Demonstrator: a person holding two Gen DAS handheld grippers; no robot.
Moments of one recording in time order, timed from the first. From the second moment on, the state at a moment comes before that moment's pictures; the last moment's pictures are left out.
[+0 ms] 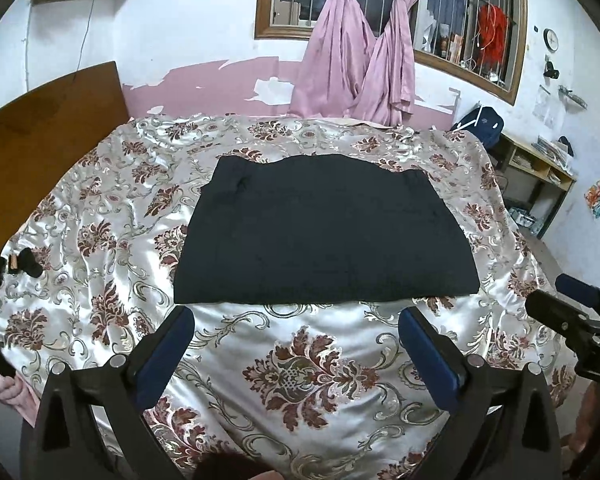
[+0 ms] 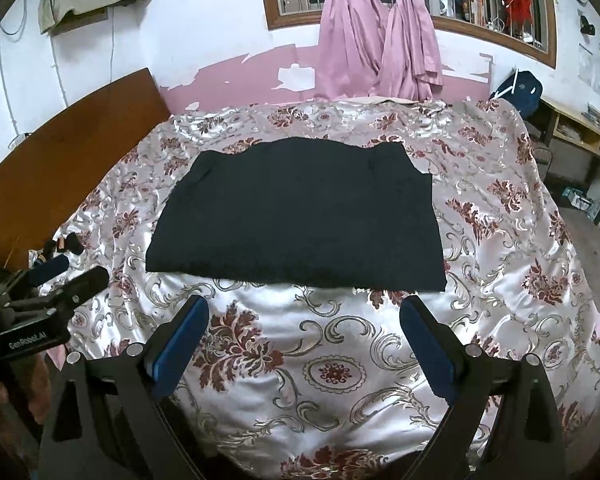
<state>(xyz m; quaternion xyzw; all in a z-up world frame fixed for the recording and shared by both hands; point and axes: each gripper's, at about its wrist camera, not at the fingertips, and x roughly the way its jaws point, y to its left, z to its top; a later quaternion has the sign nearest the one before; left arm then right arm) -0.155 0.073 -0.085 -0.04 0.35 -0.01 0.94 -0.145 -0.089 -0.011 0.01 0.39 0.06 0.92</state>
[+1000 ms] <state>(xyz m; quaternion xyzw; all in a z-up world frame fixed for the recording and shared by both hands) -0.163 0.064 -0.081 -0.03 0.35 -0.02 0.94 -0.154 -0.084 0.003 0.01 0.37 0.05 0.93</state>
